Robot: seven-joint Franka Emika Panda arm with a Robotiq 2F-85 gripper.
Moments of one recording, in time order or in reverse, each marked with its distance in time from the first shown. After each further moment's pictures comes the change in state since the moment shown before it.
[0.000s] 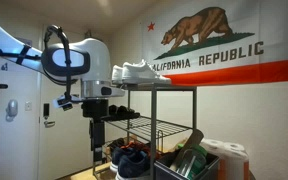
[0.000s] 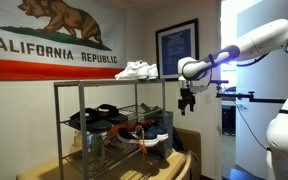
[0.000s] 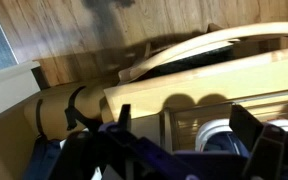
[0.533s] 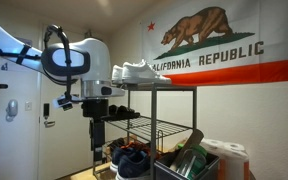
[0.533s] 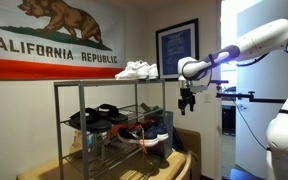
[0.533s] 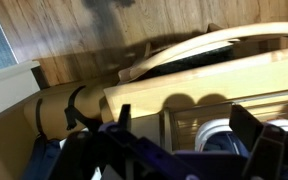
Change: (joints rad) arm 0.001 0.000 -0.001 0.001 0.000 0.000 -0.002
